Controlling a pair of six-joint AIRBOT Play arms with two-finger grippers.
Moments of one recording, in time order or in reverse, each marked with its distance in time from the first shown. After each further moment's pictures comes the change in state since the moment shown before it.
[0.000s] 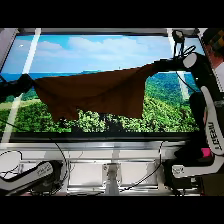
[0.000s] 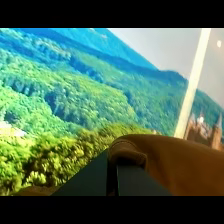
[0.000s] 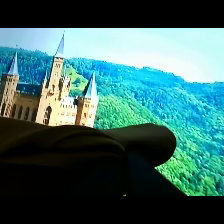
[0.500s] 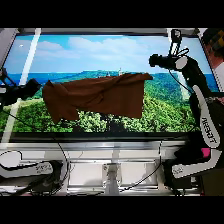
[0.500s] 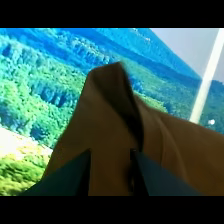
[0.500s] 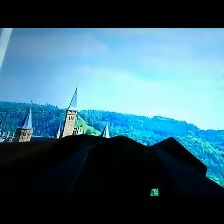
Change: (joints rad) left arm -0.006 -0.172 -0.006 -0.057 0.124 0.153; right arm 0.029 -0.066 0.000 0.076 -0.224 0.000
